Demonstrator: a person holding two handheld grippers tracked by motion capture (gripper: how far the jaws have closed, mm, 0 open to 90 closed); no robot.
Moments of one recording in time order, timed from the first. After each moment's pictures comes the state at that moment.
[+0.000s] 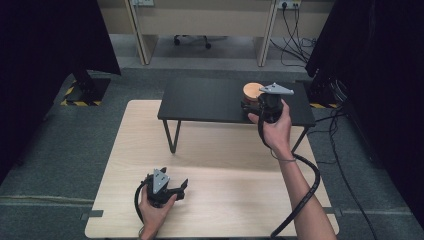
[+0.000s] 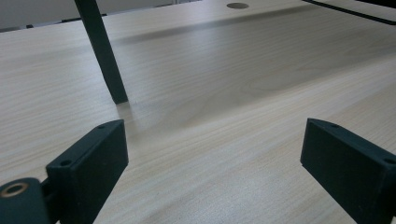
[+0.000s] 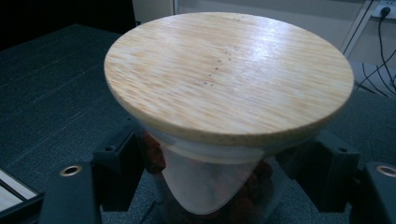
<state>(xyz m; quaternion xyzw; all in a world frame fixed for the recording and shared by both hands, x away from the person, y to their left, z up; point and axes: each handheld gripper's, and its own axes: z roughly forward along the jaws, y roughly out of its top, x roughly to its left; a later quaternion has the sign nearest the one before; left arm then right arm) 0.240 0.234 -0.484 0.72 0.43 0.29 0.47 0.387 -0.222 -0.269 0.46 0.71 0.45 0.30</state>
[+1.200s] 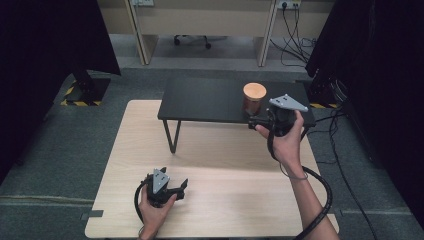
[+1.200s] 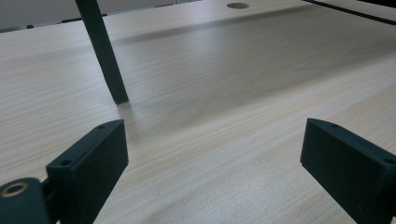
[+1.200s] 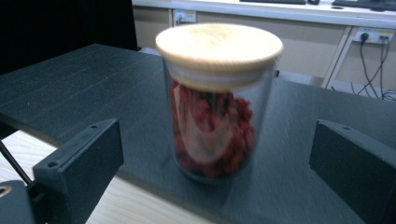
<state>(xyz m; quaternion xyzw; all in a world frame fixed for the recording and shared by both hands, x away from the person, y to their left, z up) 0.240 0.234 -0.484 0.72 0.43 0.29 0.47 0.326 -0.242 -0.288 0.45 0.68 0.49 0.33</state>
